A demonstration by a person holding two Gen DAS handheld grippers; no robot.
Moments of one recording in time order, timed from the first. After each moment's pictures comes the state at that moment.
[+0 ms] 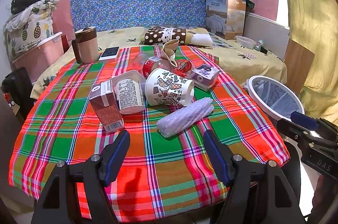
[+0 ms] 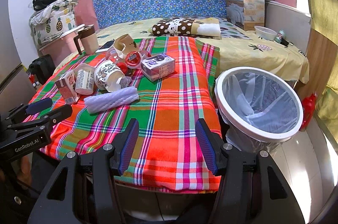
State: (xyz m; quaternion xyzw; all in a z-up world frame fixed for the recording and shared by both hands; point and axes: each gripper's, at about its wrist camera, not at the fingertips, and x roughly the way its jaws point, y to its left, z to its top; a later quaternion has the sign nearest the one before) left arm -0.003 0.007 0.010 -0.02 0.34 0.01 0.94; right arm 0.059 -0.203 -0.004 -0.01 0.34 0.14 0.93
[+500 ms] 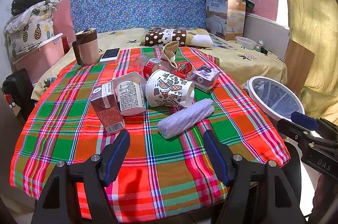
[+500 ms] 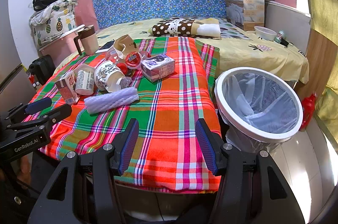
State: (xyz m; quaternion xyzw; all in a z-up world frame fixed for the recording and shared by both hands) left arm -0.004 0.008 0.014 -0.02 0.34 0.01 0.94; right arm 0.059 -0.203 -0.003 -0.01 0.34 0.14 0.93
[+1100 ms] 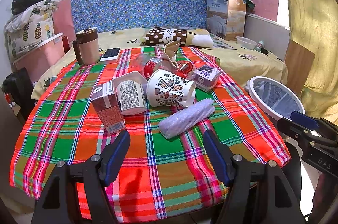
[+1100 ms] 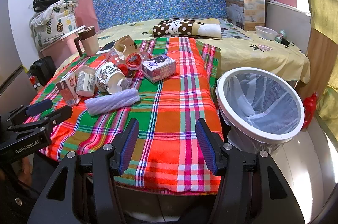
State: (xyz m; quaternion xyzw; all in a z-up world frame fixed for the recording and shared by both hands) left arm -0.004 0.008 0.013 -0.02 0.34 0.01 0.94; right arm 0.062 -0.202 -0.003 -0.01 0.34 0.14 0.93
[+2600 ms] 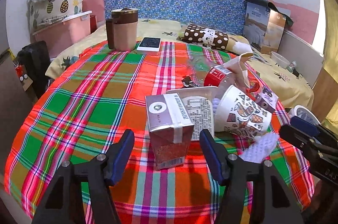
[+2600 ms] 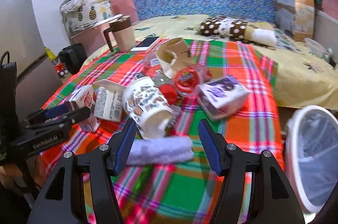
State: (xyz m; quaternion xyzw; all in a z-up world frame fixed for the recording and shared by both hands) left arm 0.062 0.100 -0.019 -0.10 0.35 0.10 0.93; right arm 0.147 -0.124 -0.014 -0.02 0.36 0.30 0.88
